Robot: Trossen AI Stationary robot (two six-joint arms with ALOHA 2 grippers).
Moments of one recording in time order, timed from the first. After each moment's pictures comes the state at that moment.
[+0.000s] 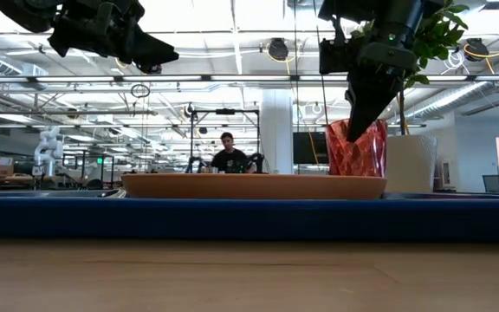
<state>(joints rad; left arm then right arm) 0.70 0.94 0.66 0.03 0.73 0.29 0.01 1.43 0.98 -0.72 0.10 0.22</state>
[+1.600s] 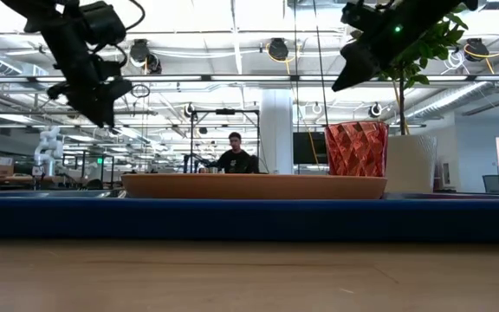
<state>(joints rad) 0.70 0.94 0.74 -0.71 -0.40 -0.33 0.04 1.12 0.76 -0.31 0.86 0.07</state>
